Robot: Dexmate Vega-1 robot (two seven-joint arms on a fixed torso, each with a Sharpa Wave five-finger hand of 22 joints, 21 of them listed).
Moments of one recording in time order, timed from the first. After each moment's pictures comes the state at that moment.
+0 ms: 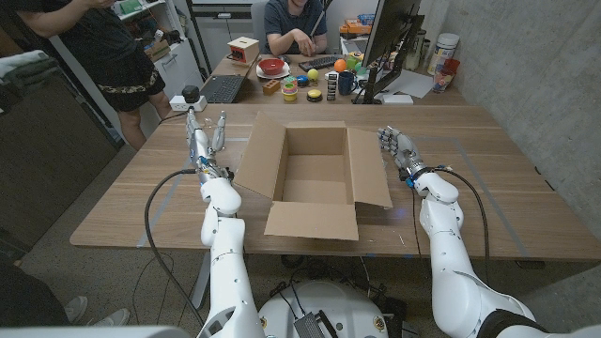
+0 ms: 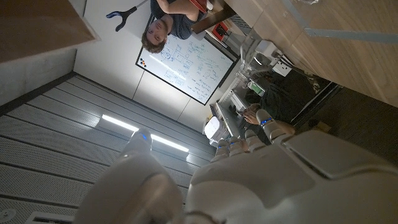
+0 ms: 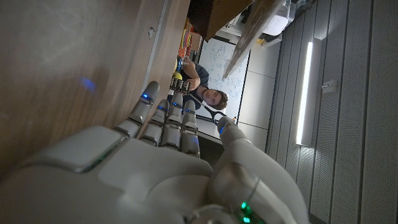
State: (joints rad) left arm 0.95 -0.41 -0.44 -1.55 0.95 -0.24 0.33; left_hand 0.27 -0.17 0.46 0.02 0.23 -0.17 0.00 0.18 0.20 -0.17 0.01 0.19 0.19 -0.17 0.03 0.18 0.20 -0.17 0.08 0.61 0.18; right arm -0.77 0.13 0.40 -1.16 -0.12 0.18 0.53; right_hand 0.25 0.11 0.48 -0.02 0.18 0.40 0.09 0.19 0.19 0.41 0.09 0.21 0.18 0.25 0.02 0.19 0.18 0.07 -0.02 0.93 0.17
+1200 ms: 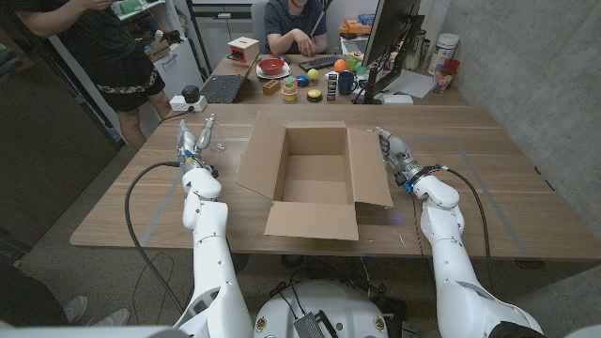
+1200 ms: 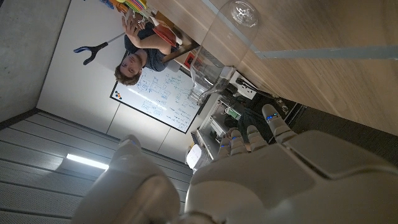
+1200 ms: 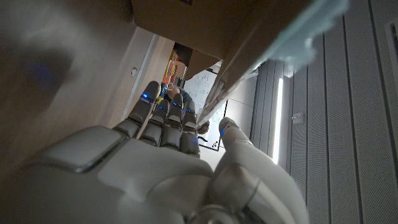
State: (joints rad) left arm 0.85 -0.30 -0.47 -1.52 0.96 0.01 0.14; left_hand 0.26 -0.19 0.34 -0.02 0.24 -0.17 0.08 0.22 0.20 -0.11 0.06 0.23 0.20 -0.13 0.08 0.20 0.19 -0.16 0.14 0.61 0.18; right arm -0.83 0.10 0.34 -1.21 -0.10 0.28 0.67; right_hand 0.23 0.11 0.47 -0.01 0.18 0.40 0.09 0.19 0.19 0.41 0.09 0.21 0.18 0.25 0.02 0.19 0.18 0.07 -0.02 0.92 0.17
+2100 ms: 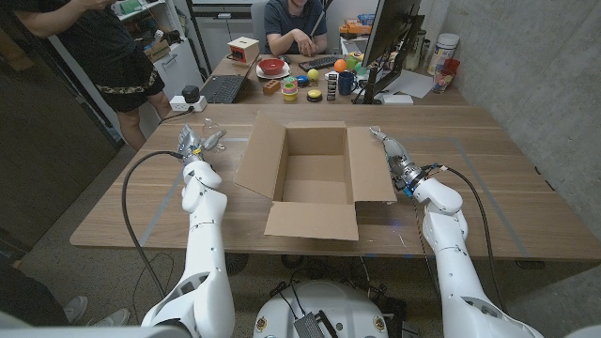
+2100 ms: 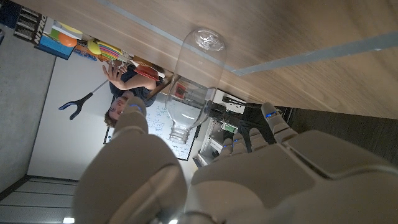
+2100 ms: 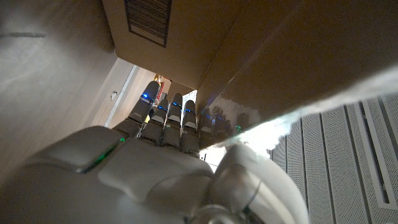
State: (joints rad) left arm 0.79 -0.18 -0.37 -1.40 1.09 0.19 0.11; left_hand 0.57 -0.16 0.32 -0.17 0.31 -0.18 0.11 0.18 0.20 -0.17 0.07 0.22 0.20 -0.17 0.09 0.18 0.19 -0.09 0.11 0.55 0.17; right arm -0.90 0.08 0.29 -1.30 -0.06 0.31 0.74; right_hand 0.21 0.10 0.46 0.01 0.17 0.40 0.09 0.19 0.19 0.41 0.09 0.21 0.18 0.25 0.02 0.19 0.18 0.08 -0.02 0.91 0.17
